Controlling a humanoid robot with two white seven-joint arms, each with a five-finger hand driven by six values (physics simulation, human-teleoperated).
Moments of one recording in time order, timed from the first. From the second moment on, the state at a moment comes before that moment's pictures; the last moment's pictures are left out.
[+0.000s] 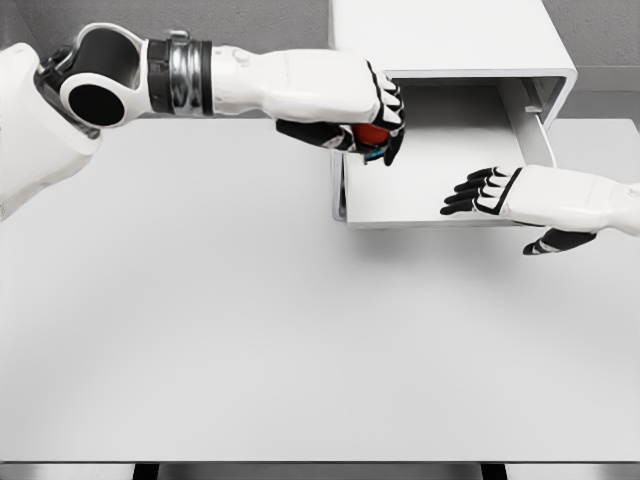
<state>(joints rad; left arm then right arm) -1.20 0.49 -0.98 -1.45 -0.09 -0.61 -0.52 -0.69 -1.14 0.80 -1.68 0.17 -0.61 0.37</state>
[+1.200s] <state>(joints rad) -1.25 0.35 -1.07 -1.24 -0.14 -0.61 -0.52 -0.69 -1.15 0.80 -1.68 0.17 -0.61 0.37</state>
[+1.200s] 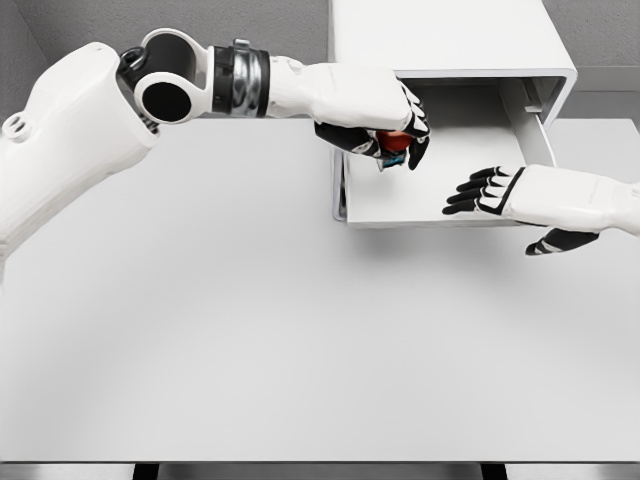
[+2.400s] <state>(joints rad) -0.90 0.82 -0.81 -1.67 0.24 -0.61 -0.50 -0.69 -1.14 0.79 -1.68 0.16 -0.61 0.35</state>
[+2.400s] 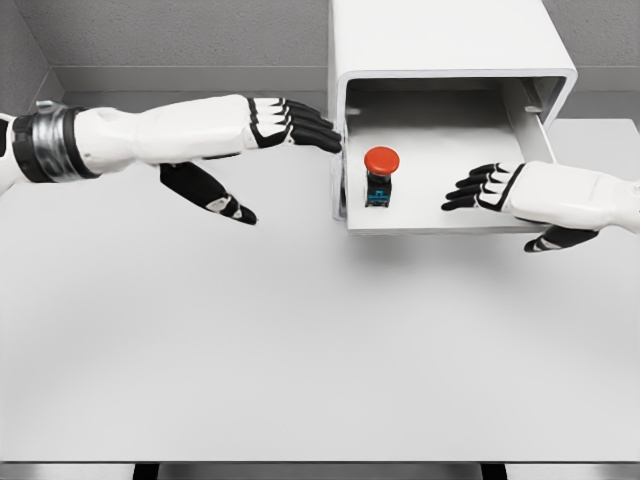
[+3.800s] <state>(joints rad) -0.54 0.86 -0.66 -1.46 0.26 -0.61 -0.52 -0.71 -1.01 0.77 -1.55 0.16 -0.61 0.36</state>
